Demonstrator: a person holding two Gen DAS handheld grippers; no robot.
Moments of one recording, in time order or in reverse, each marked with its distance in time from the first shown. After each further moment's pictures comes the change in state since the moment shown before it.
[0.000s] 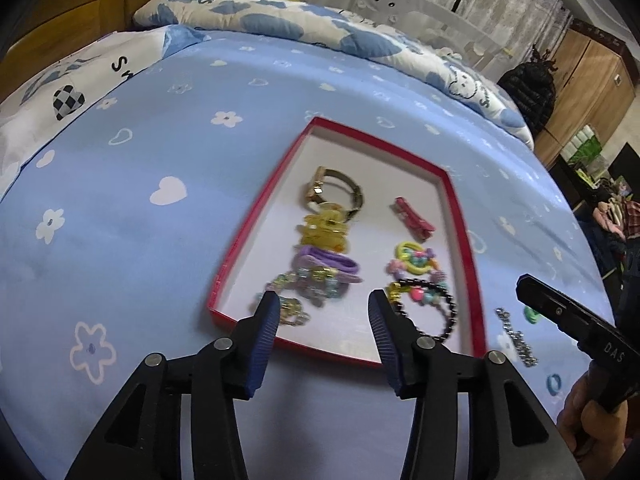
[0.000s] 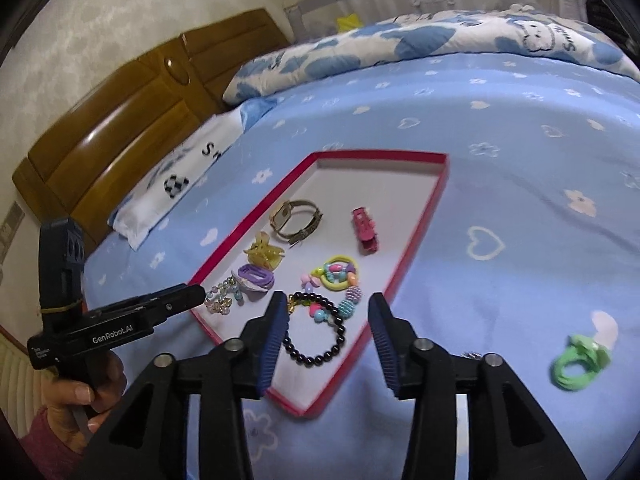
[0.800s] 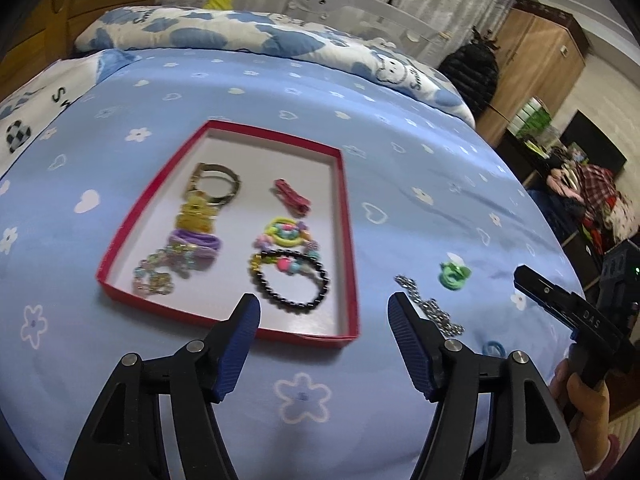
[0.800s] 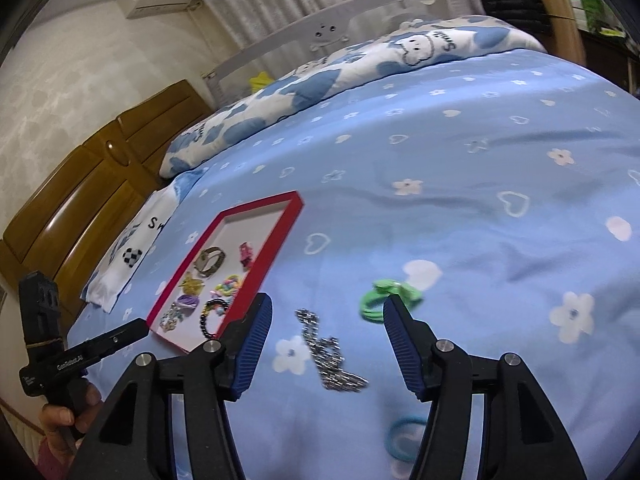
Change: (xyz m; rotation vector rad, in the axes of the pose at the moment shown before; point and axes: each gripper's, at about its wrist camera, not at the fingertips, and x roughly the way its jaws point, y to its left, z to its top) left arm -0.029 -0.073 -0.028 0.127 0.005 -0.147; right arm -0.115 -0.095 -0.047 0.225 -0.177 -0.168
